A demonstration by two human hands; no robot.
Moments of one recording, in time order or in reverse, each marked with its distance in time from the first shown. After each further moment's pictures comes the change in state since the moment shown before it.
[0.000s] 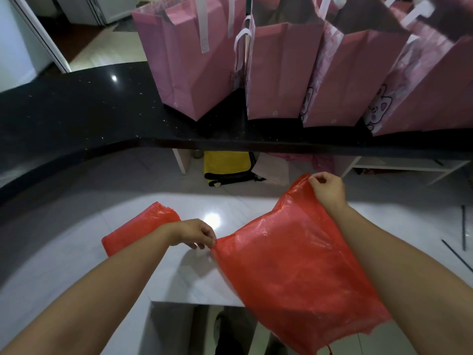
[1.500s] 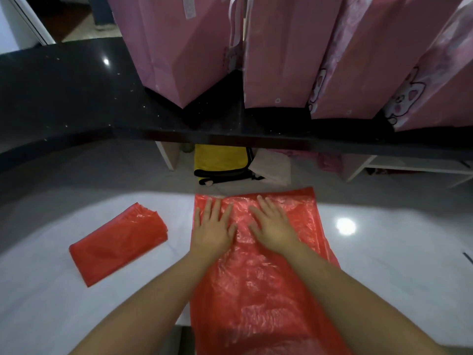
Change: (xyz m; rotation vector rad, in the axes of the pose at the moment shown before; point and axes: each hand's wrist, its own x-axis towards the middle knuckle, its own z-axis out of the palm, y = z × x) left_hand 0.102 0.030 0.072 0.647 0.861 0.073; right_hand -0.059 0.034 0.118 -0.665 -0.624 -0.465
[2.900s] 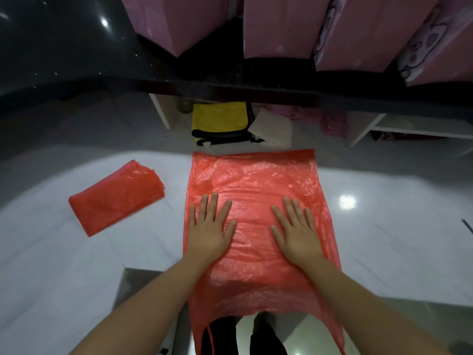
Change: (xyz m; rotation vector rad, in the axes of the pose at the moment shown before) left_hand -0.091 0.008 0.055 -0.002 0.012 -0.046; right_hand -0.111 0.057 0.069 -0.187 0.068 0.107
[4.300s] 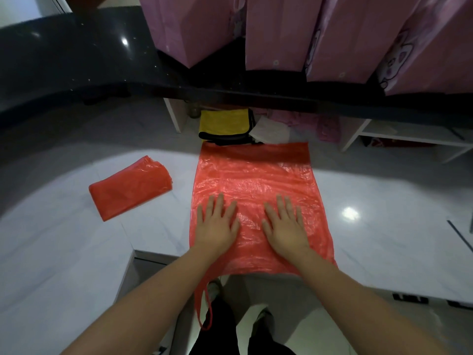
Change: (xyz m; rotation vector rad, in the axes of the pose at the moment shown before) left_hand -0.032 0.037 -0.031 -0.027 -0.068 -0.025; right_hand -0.021 -0.031 -0.028 0.103 -0.045 0.008
